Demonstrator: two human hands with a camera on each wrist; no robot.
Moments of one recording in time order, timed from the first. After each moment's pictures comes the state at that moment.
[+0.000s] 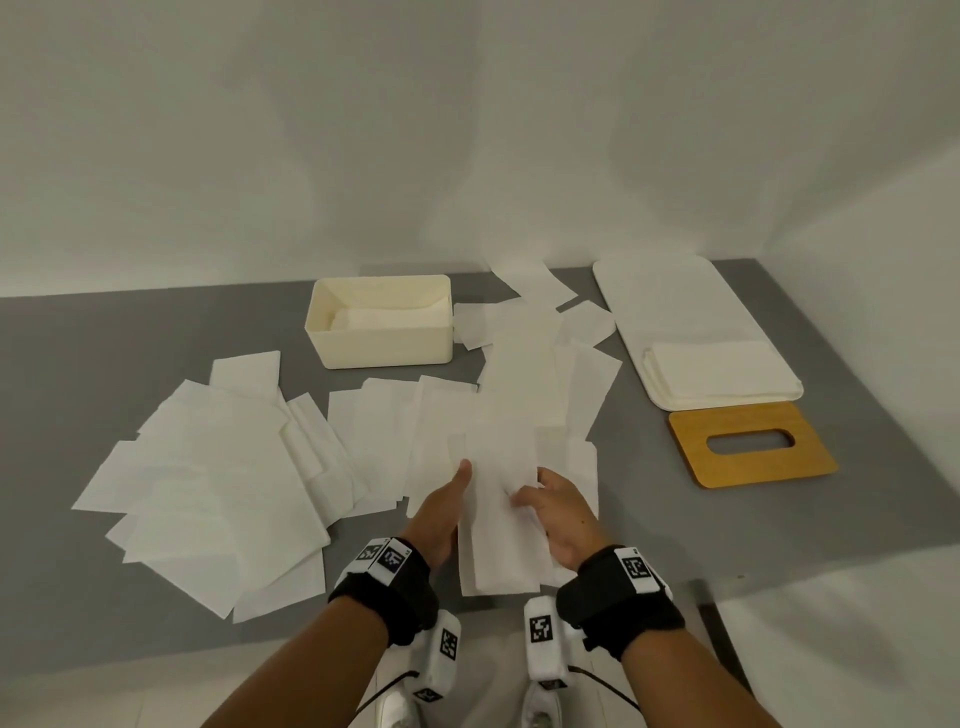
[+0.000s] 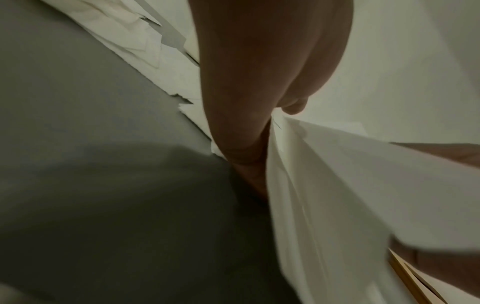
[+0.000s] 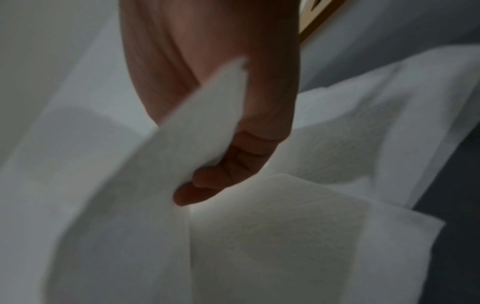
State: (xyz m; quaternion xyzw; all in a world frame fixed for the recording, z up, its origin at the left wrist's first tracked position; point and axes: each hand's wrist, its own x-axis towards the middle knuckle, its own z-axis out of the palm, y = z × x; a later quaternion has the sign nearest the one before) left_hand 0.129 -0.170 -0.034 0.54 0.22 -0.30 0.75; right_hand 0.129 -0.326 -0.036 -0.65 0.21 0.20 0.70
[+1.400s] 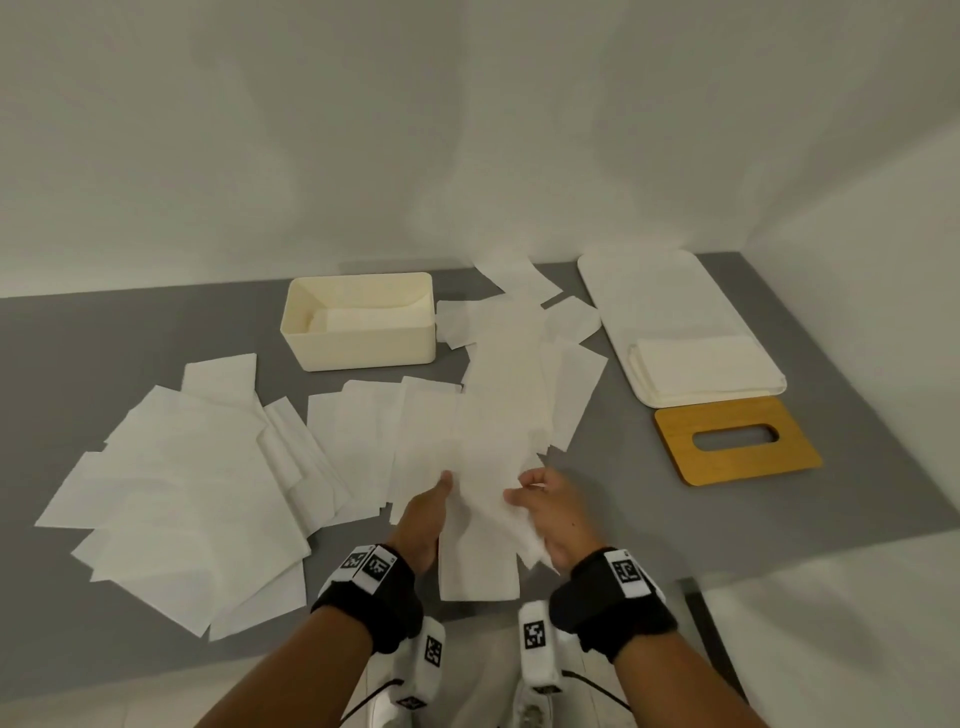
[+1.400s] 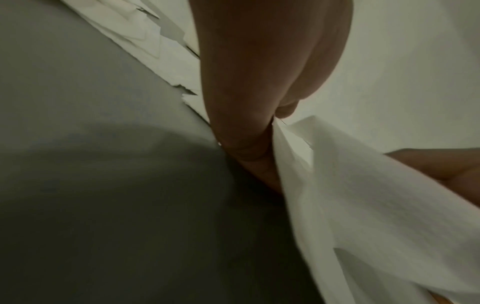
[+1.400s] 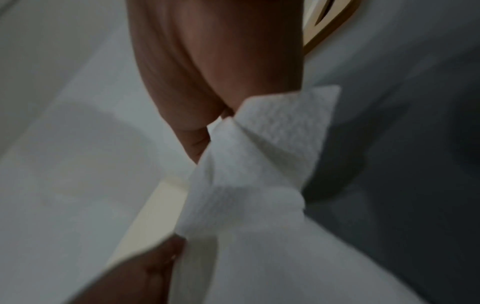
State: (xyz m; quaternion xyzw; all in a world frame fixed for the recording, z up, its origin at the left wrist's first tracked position) left_hand 0.142 -0.169 -0.068 0.57 0.26 -0.26 0.73; right_hand 0.132 -0.335 -0.045 -0.66 0.27 0.17 0.67
